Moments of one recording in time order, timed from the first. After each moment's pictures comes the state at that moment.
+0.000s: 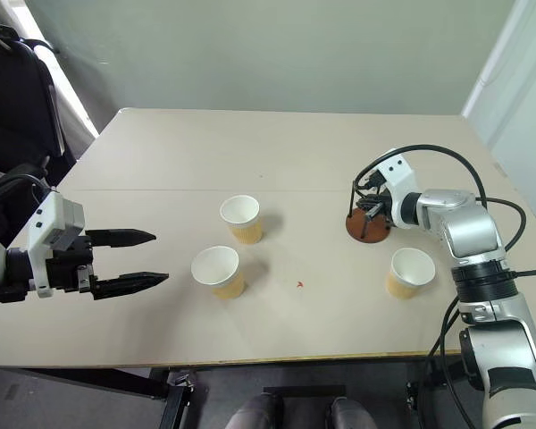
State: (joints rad) left arm -0.11 1.12 0.42 -0.22 -0.63 0.61 -1.19; right arm -0.85 -0.62 0.13 0.14 0.24 0.83 0.82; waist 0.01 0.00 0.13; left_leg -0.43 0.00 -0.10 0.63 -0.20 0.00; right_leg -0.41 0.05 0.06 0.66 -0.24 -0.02
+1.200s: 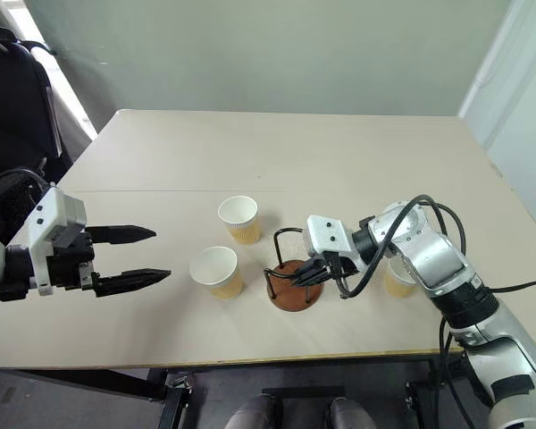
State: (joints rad) left arm -0.10 1.12 0.45 -0.28 -0.63 0.67 -1.15; right arm -0.81 -0.64 0.45 -0.10 0.26 0.44 1.39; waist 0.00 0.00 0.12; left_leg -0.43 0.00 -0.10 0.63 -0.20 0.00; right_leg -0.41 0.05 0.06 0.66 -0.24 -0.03
